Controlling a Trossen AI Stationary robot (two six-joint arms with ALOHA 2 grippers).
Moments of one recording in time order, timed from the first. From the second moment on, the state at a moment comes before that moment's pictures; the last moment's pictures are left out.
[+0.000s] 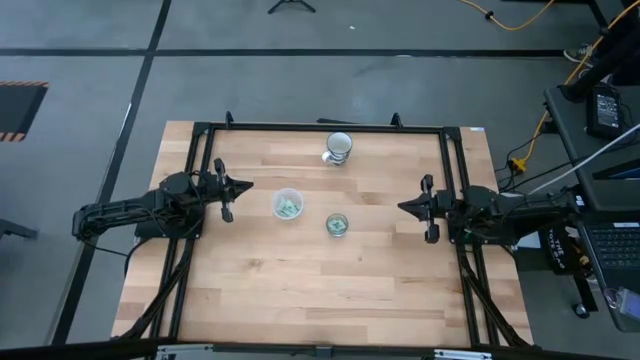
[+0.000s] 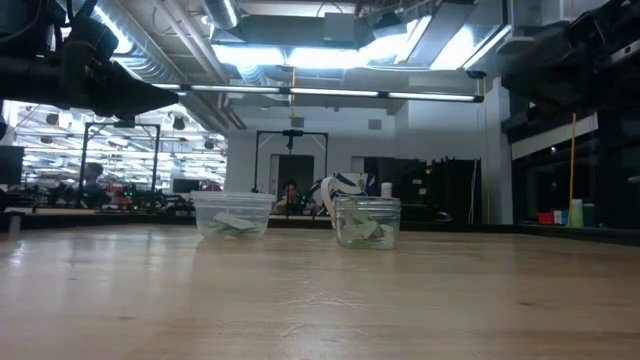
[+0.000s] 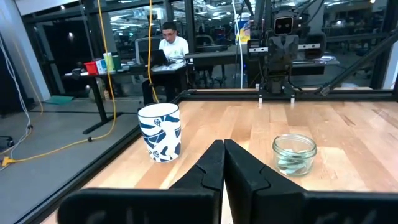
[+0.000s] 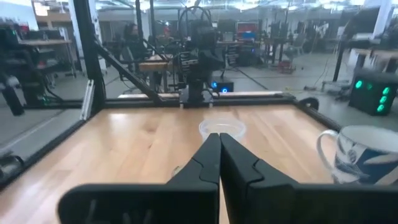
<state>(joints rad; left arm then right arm) 0.24 0.02 0.01 0.02 -0.05 0.07 0.09 0.16 0.01 0.20 0.12 0.00</state>
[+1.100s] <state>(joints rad) 0.24 0.02 0.01 0.02 -0.05 0.07 0.16 0.08 0.01 0.04 0.12 0.05</state>
